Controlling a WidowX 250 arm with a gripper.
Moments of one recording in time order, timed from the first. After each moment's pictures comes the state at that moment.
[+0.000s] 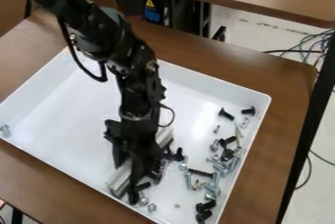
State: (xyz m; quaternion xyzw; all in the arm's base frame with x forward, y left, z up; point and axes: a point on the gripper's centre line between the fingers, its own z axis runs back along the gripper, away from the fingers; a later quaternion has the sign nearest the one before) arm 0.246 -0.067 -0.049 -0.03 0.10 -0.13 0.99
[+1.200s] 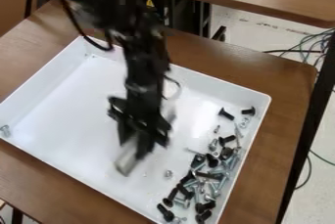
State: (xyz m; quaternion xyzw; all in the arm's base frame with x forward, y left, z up) arm 0.277 -0.025 -0.010 0.00 0.10 -0.06 0.99
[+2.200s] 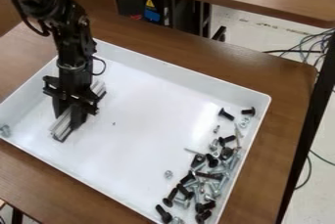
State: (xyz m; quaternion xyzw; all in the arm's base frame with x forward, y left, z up) arm 0.296 0.084 -0.051 0.04 0.11 -0.02 0.99
